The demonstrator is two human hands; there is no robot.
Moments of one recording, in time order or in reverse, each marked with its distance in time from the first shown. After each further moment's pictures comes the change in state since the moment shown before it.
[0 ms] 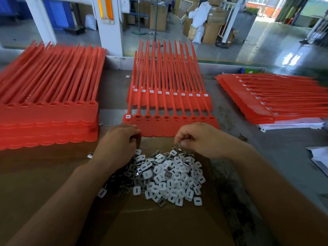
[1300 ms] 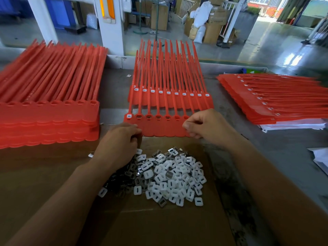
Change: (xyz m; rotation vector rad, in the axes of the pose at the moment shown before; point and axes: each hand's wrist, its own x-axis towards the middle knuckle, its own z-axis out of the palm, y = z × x) left_hand 0.002 -0.002 0.002 0.004 0.012 0.017; right_hand 0.013 0.022 -0.002 0.328 0.345 0.109
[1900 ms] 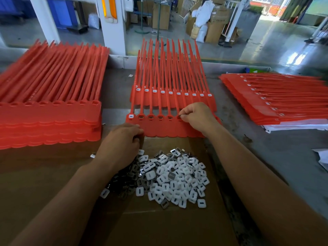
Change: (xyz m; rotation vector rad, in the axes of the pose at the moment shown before) left_hand -0.001 0.002 -0.003 -0.007 -0.016 -0.009; right_hand 0.053 0.006 0.022 -0.086 0.122 0.169
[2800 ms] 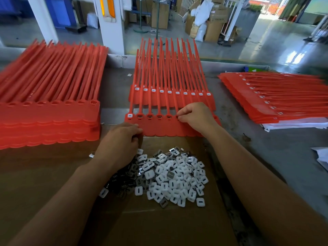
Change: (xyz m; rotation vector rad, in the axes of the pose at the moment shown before) left_hand 0.000 0.001 0.000 -0.005 0.011 0.015; right_hand -0.001 0.003 0.000 -0.002 0.035 -0.050
